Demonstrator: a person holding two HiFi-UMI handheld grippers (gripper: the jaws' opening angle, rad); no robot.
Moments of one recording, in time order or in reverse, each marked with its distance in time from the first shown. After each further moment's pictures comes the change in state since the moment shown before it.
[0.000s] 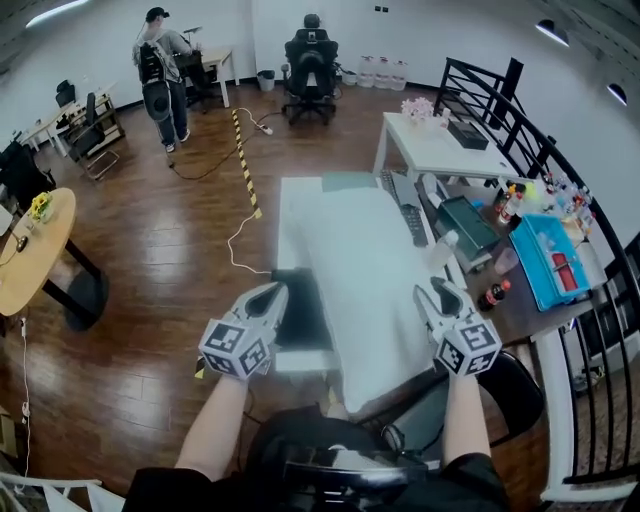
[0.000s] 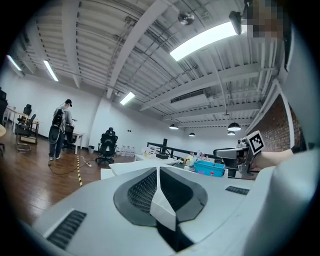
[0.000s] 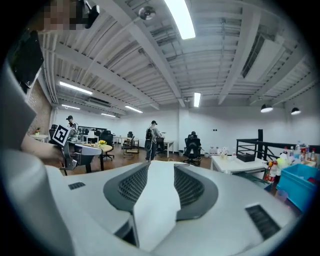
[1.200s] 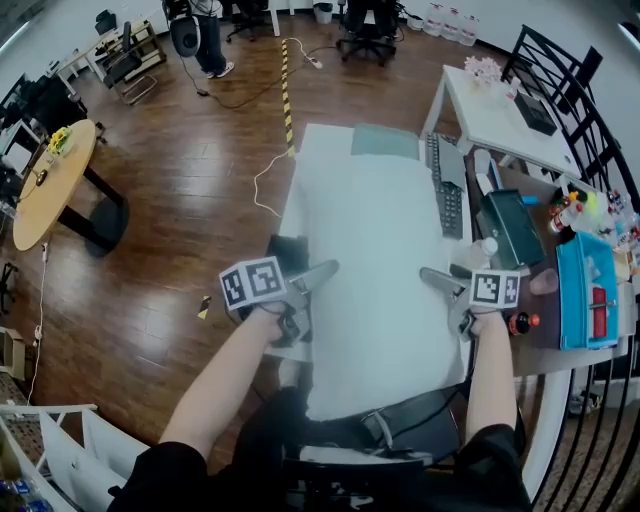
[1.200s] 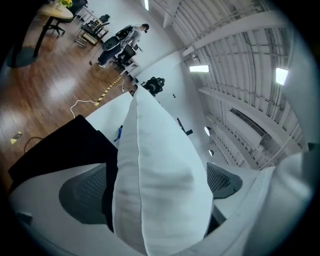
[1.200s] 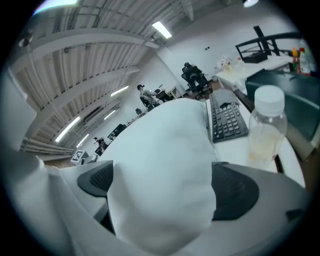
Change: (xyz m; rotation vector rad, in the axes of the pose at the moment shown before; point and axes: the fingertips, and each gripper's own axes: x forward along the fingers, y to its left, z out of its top) left arm 0.151 0.040 -0.162 -0.926 0.324 0.260; right arm 0.157 -0.147 -0.155 0.587 0.562 0.407
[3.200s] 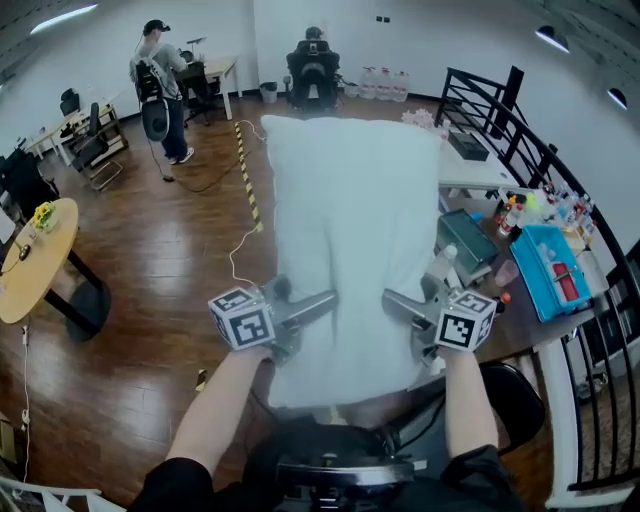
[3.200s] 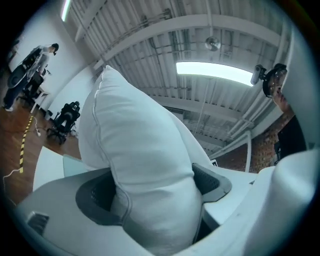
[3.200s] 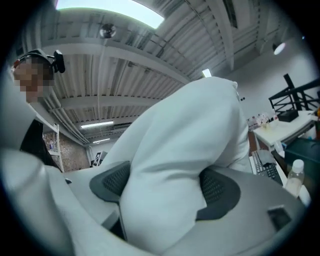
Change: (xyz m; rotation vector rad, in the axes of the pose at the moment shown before) left arm -0.162 -0.180 0.020 0.605 -0.079 -0.748; right arm -0.057 0.291 -0.003 -0.391 -0.448 0.130
